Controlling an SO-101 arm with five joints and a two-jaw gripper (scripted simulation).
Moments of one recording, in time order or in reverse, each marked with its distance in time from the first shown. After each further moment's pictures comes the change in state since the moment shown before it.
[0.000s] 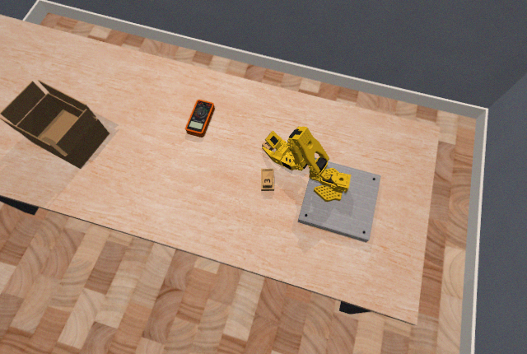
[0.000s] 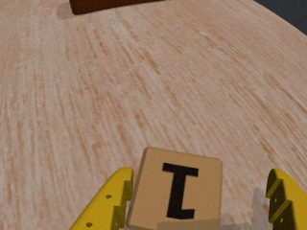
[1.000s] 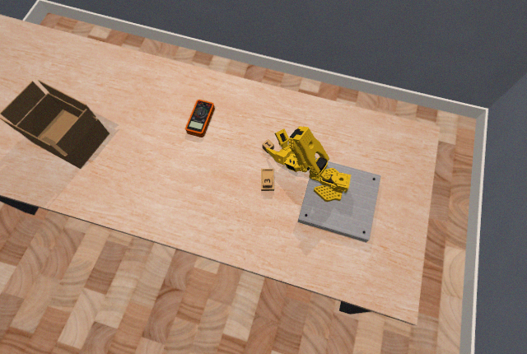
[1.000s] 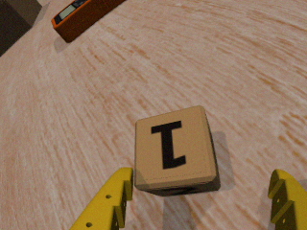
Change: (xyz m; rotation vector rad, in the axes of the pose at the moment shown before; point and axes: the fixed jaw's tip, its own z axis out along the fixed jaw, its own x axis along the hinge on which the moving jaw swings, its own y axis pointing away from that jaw) arm 0.000 -0.001 -0.016 0.009 0.035 0.452
